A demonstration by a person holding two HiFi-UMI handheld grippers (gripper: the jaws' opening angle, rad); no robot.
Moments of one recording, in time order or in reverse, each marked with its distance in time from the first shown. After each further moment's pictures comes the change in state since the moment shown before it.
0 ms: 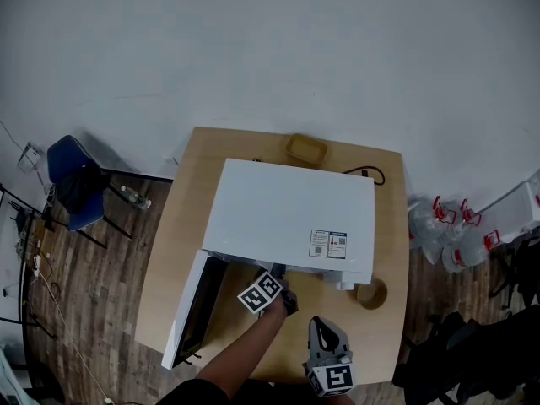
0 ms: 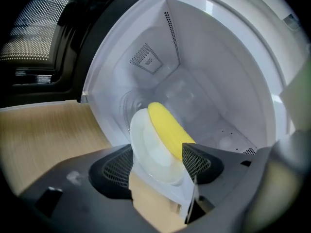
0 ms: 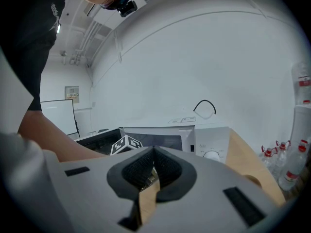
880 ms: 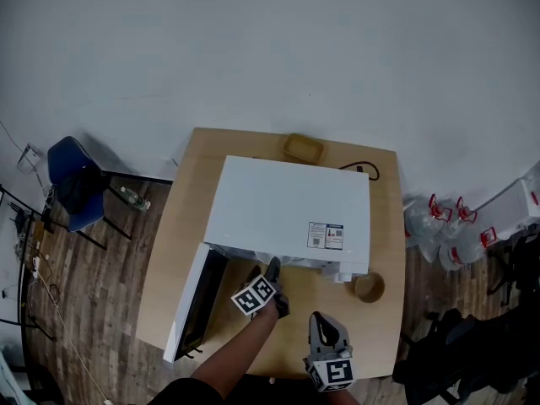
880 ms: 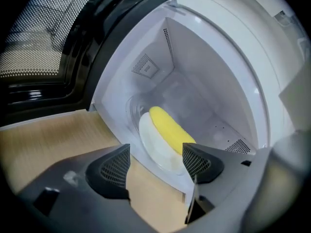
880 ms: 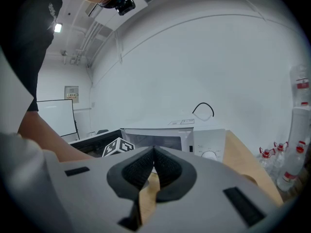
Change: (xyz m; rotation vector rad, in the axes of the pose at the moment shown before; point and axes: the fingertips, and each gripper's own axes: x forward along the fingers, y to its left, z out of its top) left arm -0.027 0.010 0.001 0.078 0.011 -0.036; right arm -0.013 0.003 -0.004 -0.023 -0.007 -0.012
